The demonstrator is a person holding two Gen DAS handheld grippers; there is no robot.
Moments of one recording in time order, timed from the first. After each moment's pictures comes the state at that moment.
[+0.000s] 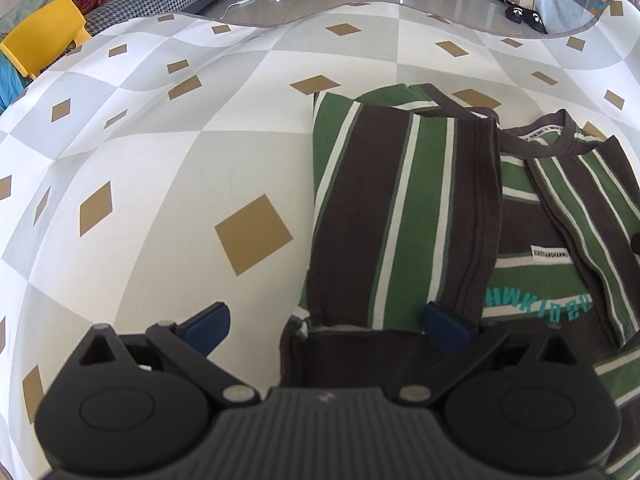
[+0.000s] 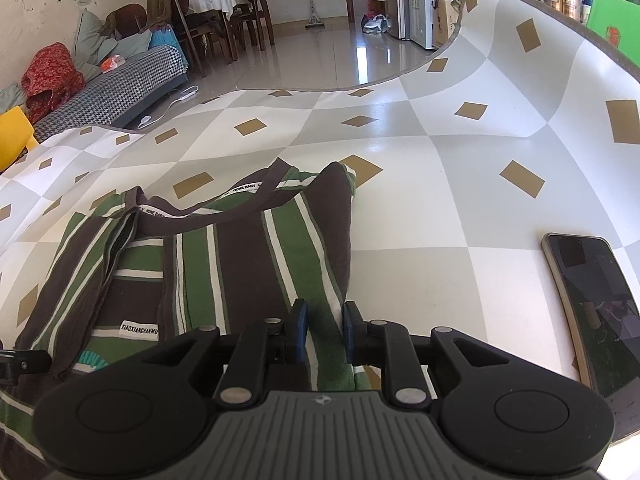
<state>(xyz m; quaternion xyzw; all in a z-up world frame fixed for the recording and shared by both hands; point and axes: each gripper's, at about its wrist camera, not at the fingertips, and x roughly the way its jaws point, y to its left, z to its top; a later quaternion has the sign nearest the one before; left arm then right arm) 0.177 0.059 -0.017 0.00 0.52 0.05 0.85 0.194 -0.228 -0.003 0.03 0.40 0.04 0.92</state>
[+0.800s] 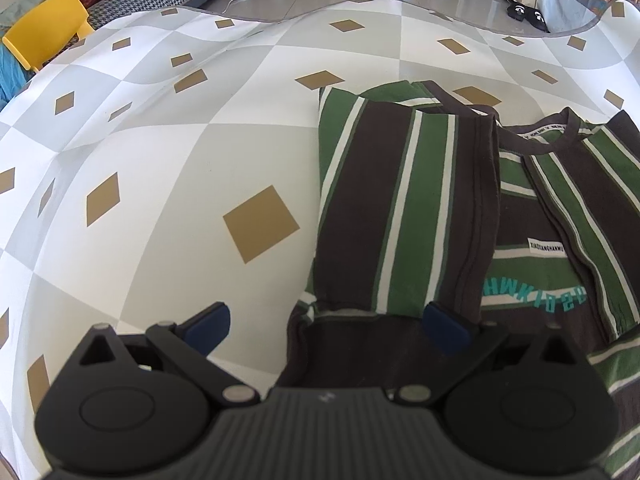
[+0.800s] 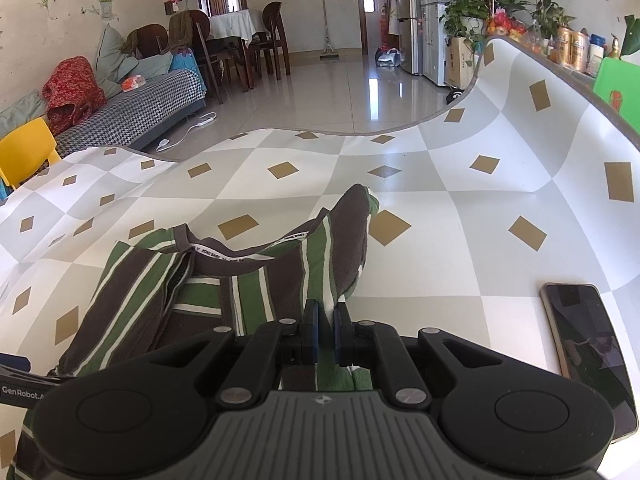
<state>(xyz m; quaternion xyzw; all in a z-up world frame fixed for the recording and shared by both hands) 0.168 0.062 -0.008 0.00 0.53 0.05 0.85 0.171 -0.197 0.046 0.02 0.35 0.05 0.94</state>
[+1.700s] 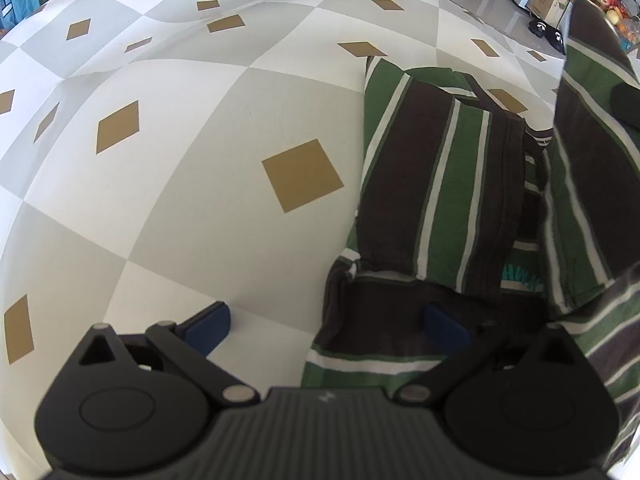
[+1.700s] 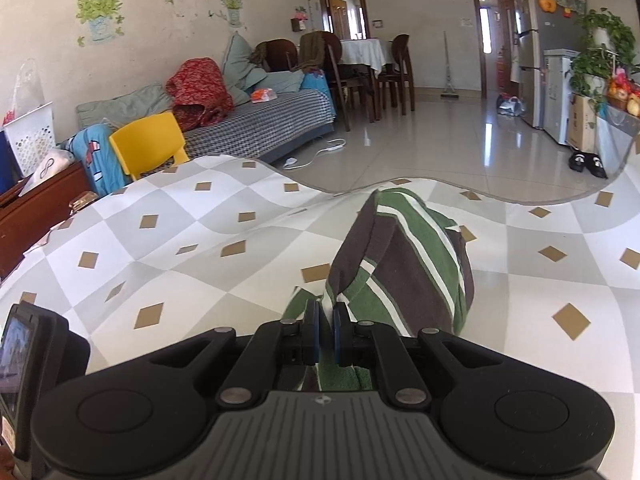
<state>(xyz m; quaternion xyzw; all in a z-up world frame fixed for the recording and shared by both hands) 0.157 0.107 -0.015 -0.10 0.56 0.05 0.82 0.177 -0.056 0.081 -0.01 0.29 0.24 0.93</state>
